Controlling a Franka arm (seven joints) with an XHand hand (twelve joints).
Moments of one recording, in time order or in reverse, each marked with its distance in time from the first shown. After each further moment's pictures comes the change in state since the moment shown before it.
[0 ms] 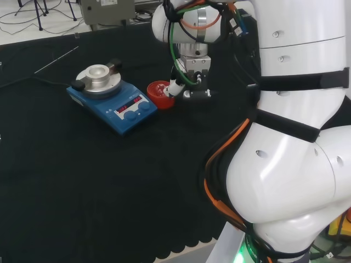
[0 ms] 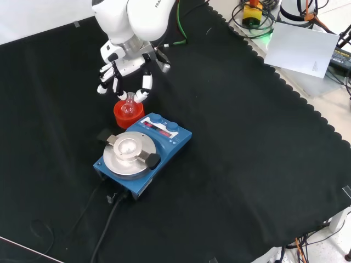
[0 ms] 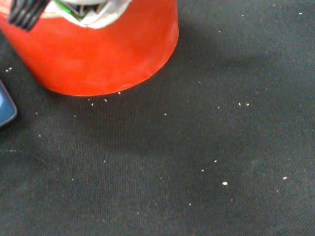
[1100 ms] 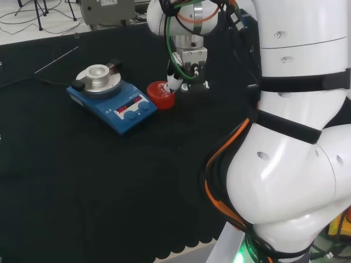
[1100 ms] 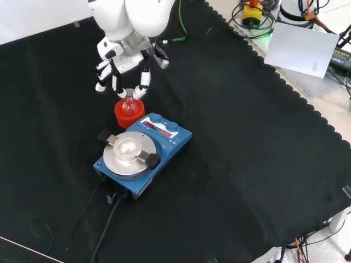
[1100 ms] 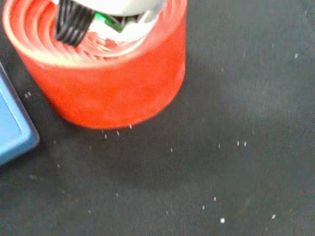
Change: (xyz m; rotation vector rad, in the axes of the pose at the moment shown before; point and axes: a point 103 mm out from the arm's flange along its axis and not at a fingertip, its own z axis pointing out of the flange) arm 0.010 -0.003 -0.032 -0.002 -0.053 -0.018
